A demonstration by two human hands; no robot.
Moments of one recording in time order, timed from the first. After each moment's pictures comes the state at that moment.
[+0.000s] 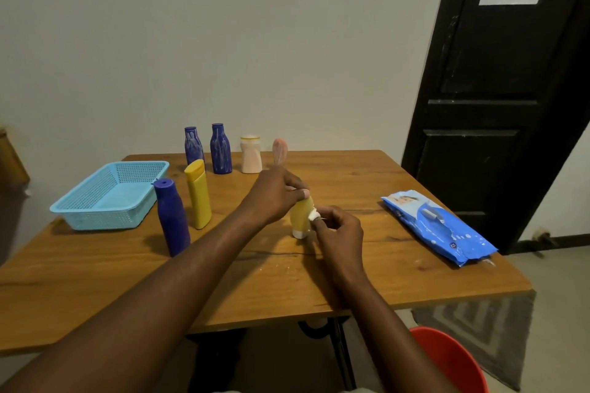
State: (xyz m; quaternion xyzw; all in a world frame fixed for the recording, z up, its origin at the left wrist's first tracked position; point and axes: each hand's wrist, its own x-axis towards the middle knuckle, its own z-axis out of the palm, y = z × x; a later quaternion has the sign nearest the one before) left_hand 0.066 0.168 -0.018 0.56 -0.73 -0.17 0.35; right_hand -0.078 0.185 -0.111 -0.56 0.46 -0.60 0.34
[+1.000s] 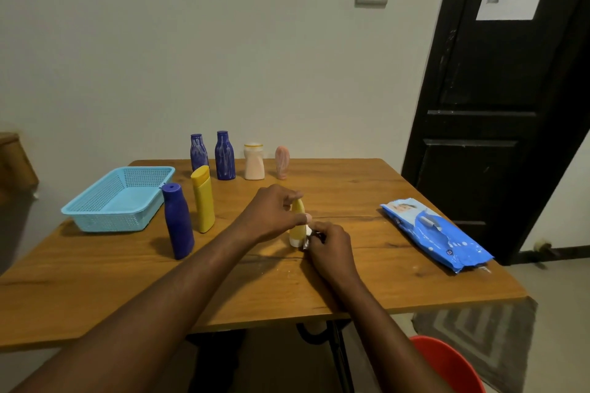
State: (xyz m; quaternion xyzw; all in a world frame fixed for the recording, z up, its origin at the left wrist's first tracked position) left_hand 0.076 0.179 -0.032 0.56 -0.74 -0.19 0.32; right_hand -0.079 0.183 -0.117 -0.66 0.47 -0.49 0.32
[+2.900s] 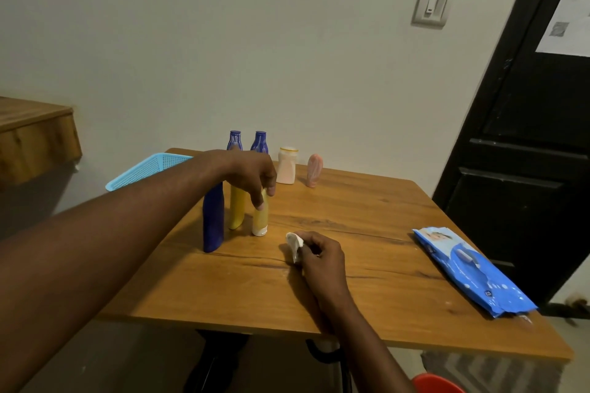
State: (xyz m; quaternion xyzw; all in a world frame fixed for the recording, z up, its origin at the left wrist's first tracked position) left_hand 0.199 0.129 0.040 0.60 -0.79 -0.12 -0.01; right_hand -0.014 0.200 -0.114 -0.63 0.44 -0.49 0.42
